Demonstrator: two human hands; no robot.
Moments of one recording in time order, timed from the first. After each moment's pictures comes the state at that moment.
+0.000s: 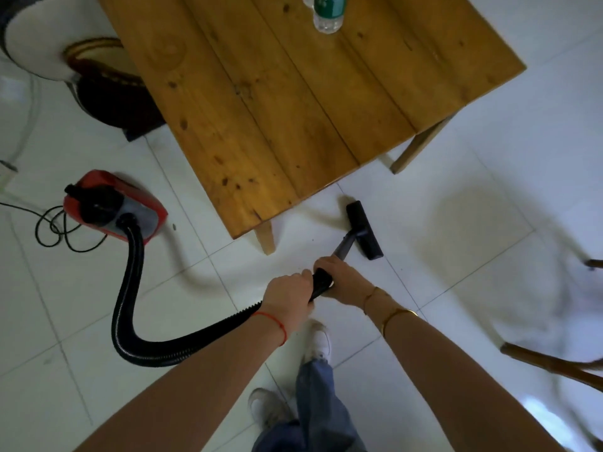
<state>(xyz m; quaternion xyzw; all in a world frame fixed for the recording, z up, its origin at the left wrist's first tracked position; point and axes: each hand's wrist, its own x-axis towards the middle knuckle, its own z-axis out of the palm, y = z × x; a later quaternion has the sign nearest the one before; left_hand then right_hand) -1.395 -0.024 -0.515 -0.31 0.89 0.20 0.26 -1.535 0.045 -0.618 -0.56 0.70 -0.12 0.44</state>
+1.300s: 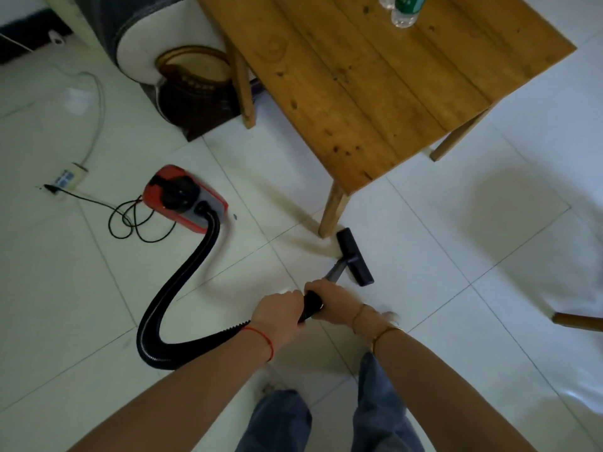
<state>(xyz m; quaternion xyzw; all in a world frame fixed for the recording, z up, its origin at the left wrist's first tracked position) -1.126 -0.058 -0.484 -0.28 0.88 0.20 0.32 -1.254 0.013 -0.576 -0.54 0.69 -0.08 0.46</state>
